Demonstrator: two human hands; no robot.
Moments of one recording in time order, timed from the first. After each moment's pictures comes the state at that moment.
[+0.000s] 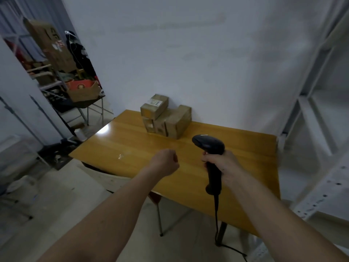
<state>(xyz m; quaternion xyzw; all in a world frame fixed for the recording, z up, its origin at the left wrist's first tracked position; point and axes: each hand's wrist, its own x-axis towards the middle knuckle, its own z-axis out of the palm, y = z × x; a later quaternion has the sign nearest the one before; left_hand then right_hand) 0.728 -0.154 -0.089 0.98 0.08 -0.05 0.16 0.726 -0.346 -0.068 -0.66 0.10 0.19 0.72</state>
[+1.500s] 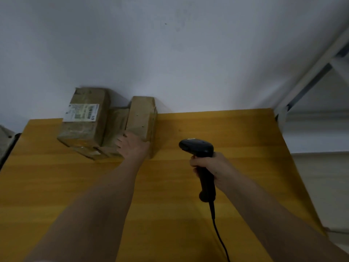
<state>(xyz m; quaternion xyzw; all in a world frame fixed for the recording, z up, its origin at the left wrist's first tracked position) 1.139 -0.061 -0.225 0.96 0.23 -0.12 0.13 1.020 -0.263 -0.176 -0.59 0.33 0.21 0.71</state>
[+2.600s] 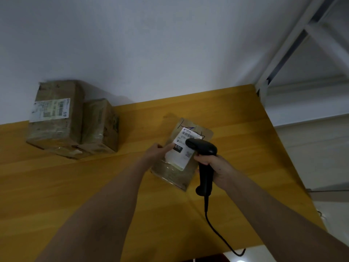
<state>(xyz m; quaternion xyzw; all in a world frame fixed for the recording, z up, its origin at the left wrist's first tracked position) 1.092 -0.110 -0.271 0.80 0.08 -0.44 0.40 0.974 -0.284 -0.234 -0.47 0.41 0.17 0.76</state>
